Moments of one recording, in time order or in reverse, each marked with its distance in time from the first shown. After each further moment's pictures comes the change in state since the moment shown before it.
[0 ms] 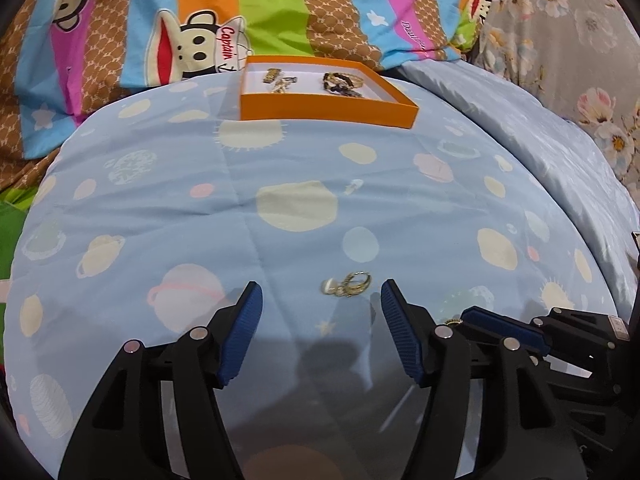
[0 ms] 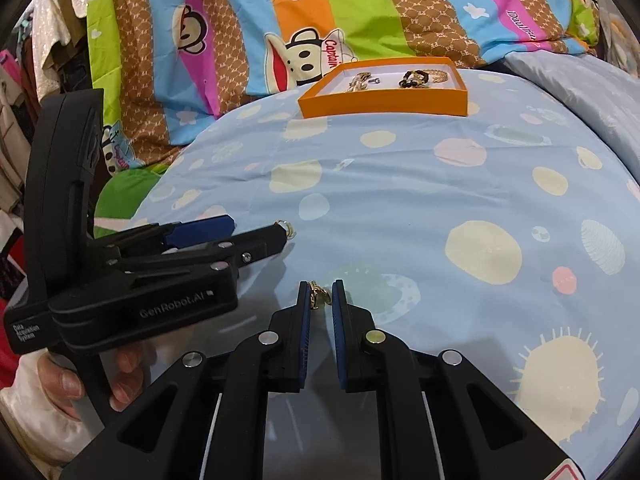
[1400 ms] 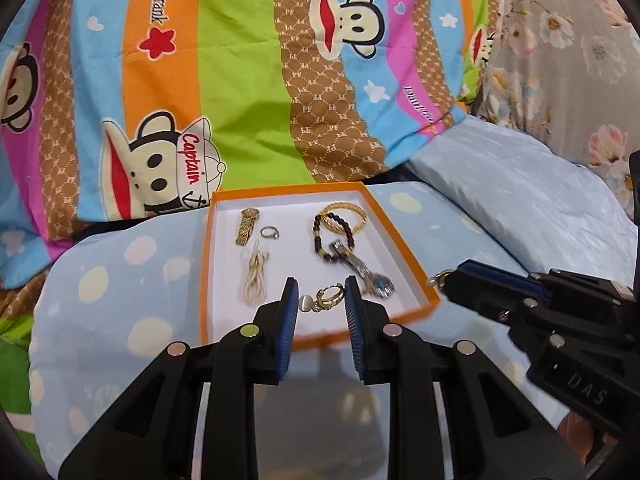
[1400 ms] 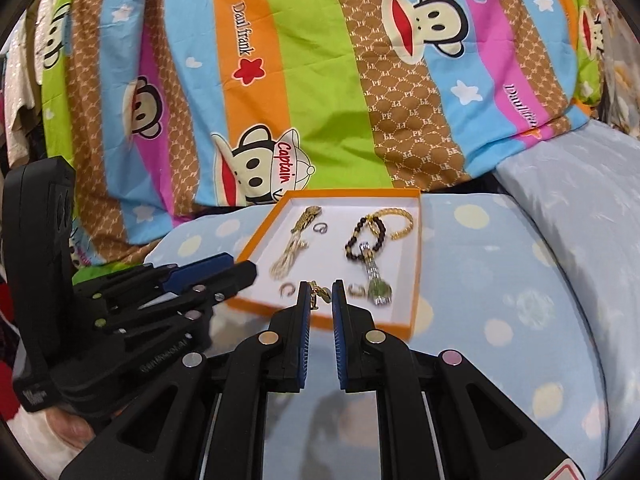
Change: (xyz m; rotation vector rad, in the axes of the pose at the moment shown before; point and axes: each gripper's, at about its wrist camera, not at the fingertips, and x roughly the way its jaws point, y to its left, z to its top) left arm 0.058 -0.008 0.188 0.051 -0.161 0.022; right arm 0.043 -0.071 0.210 -0.021 -0.143 -0.044
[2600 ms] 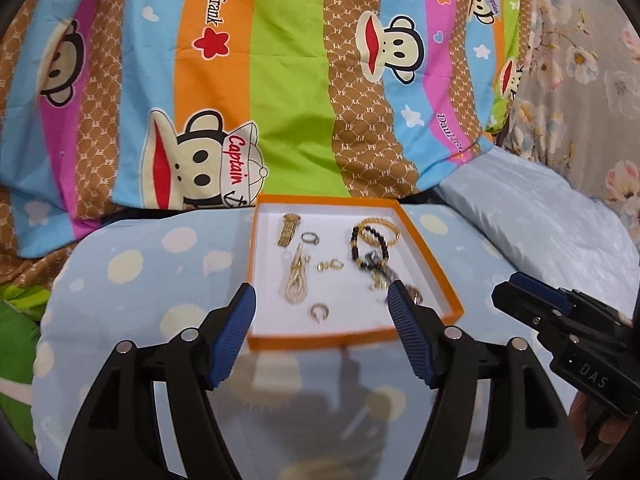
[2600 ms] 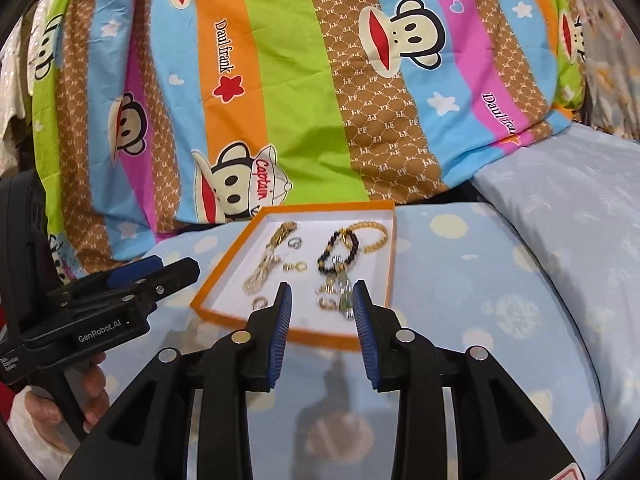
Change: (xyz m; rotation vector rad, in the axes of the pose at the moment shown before) left arm -0.039 0.022 -0.023 -0.087 -0.075 0.072; right arm -0.030 -0.006 -0.037 0.003 -0.094 -0.072
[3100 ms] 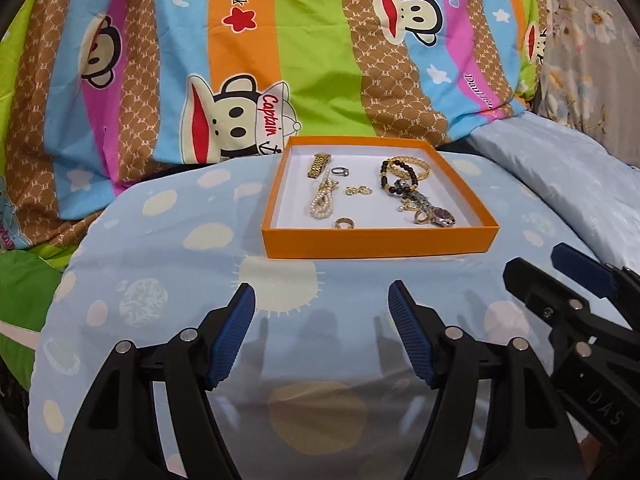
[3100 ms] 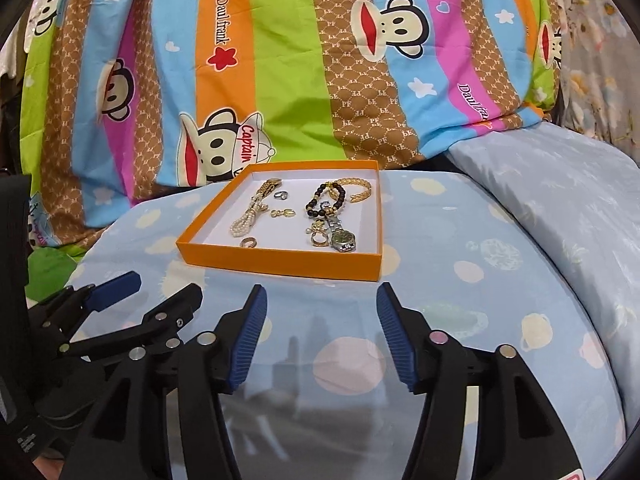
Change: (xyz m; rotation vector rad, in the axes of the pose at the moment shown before) left arm 0.003 -0.020 -0.069 0.020 0.029 0.193; right arm 0.004 0.021 -0.050 -0.025 -0.003 -0.135
